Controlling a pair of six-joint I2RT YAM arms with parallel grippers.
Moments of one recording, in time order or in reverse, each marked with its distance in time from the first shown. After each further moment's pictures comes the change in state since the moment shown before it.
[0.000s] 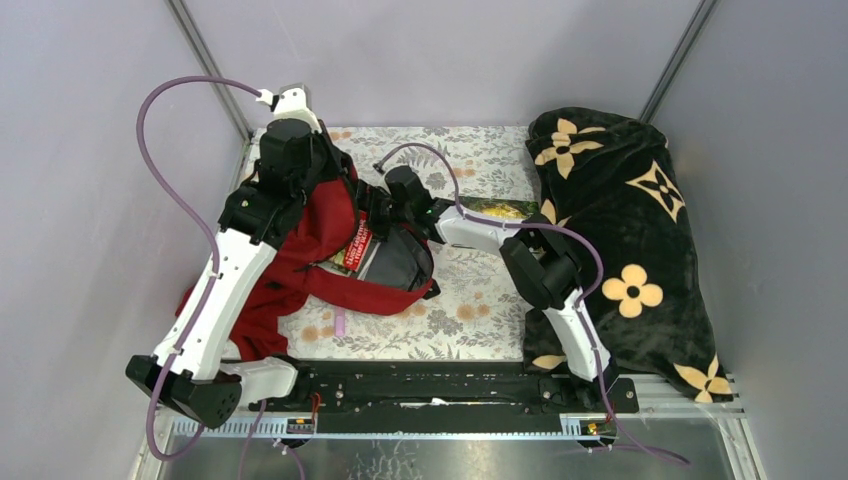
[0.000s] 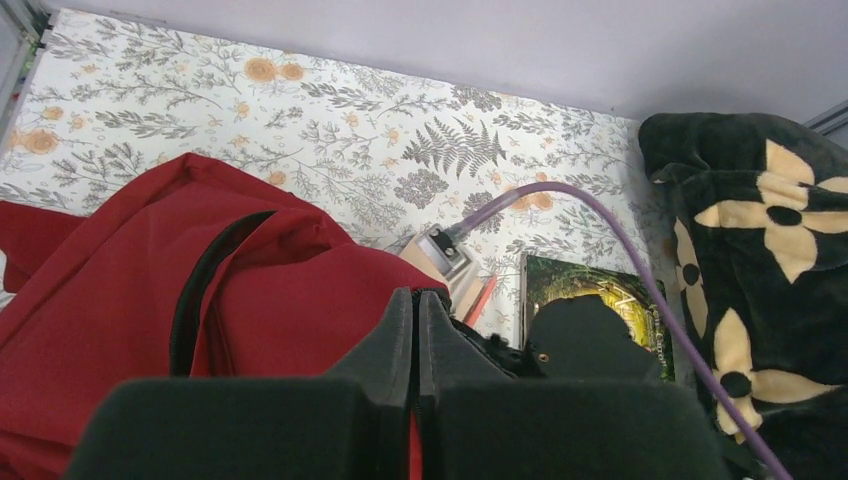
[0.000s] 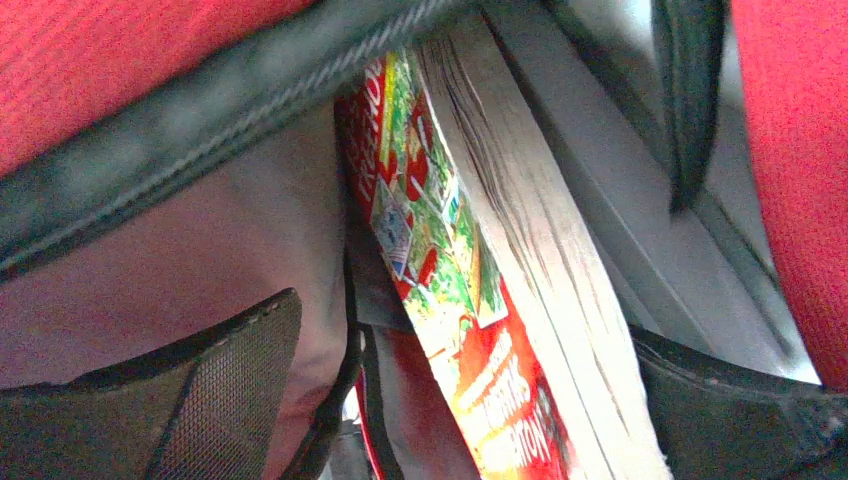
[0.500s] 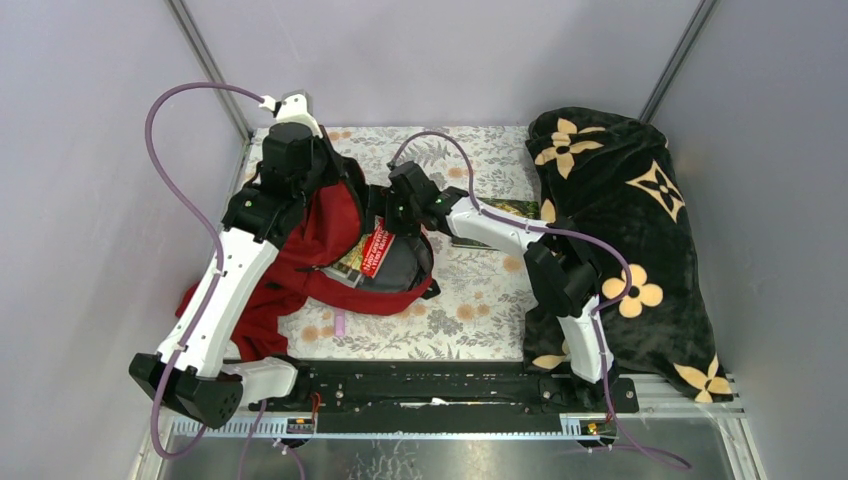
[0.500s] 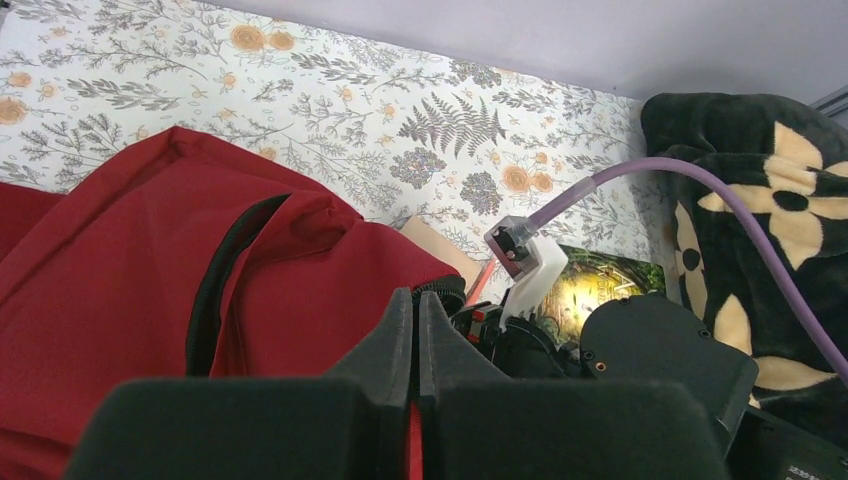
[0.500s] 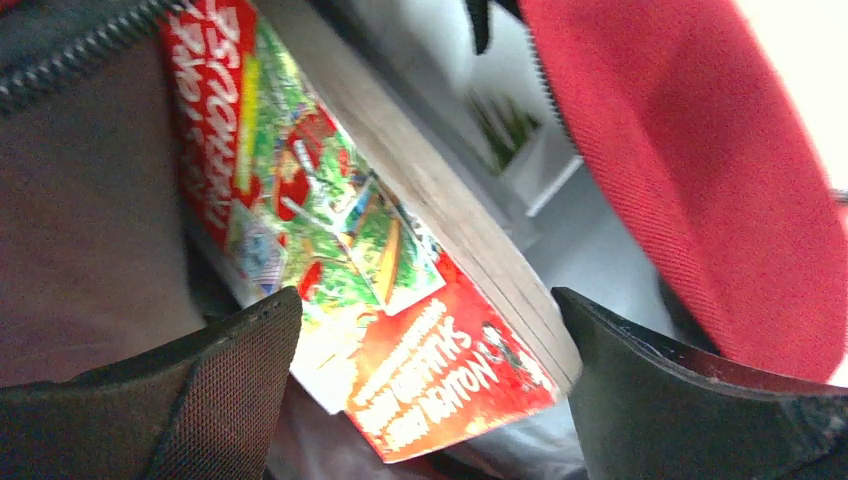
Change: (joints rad) left arm 0.029 -0.003 -0.056 0.014 0.054 -0.024; right arm 0.000 -0.160 -0.014 -0.441 0.288 -0.290
